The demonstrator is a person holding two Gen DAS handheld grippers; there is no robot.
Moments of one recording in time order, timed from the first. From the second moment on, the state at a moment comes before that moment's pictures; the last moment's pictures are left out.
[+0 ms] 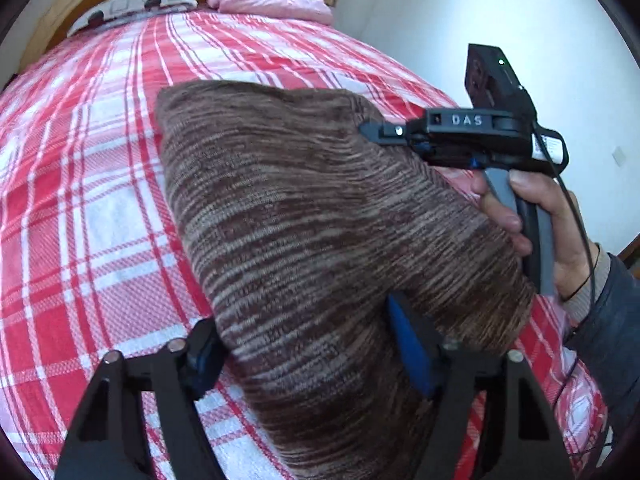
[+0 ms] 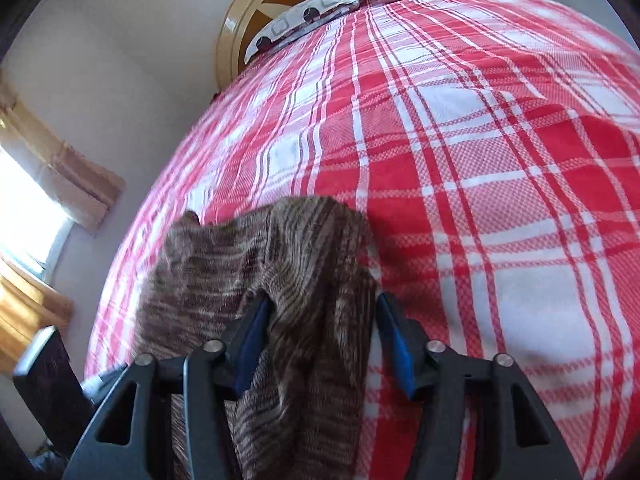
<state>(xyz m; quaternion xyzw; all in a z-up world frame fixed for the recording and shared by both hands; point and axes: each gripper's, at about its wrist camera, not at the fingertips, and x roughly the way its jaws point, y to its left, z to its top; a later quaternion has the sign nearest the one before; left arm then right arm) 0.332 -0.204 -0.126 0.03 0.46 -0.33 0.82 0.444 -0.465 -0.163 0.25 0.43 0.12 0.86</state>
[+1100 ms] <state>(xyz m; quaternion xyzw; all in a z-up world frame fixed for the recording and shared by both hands) 0.218 -0.036 -0.049 0.04 0.35 -0.21 0.91 0.393 -0.281 -0.072 0.22 0.36 0.25 0.87</state>
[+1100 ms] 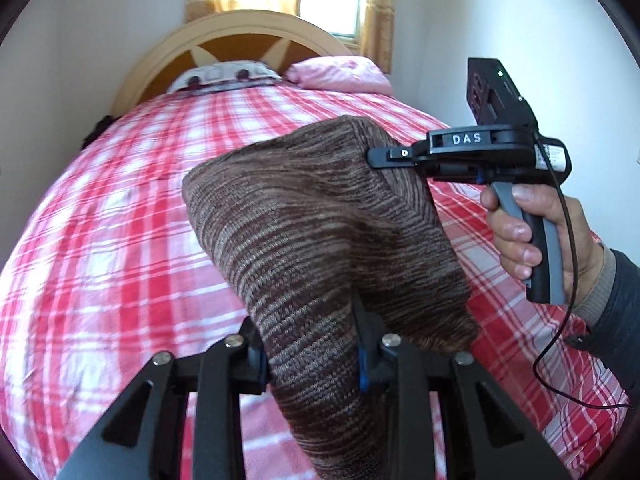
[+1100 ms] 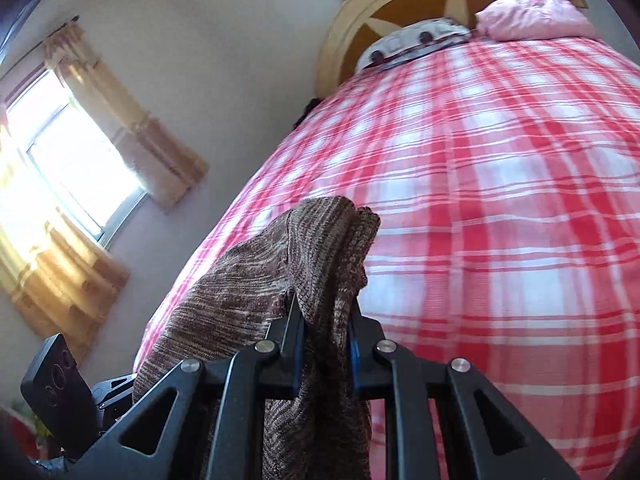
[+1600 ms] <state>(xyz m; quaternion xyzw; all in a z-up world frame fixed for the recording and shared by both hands) 0.162 0.092 -0.056 -0.02 0.34 -0.11 0.93 0.394 -0.111 -0.067 0.20 0.37 0.35 0.84</state>
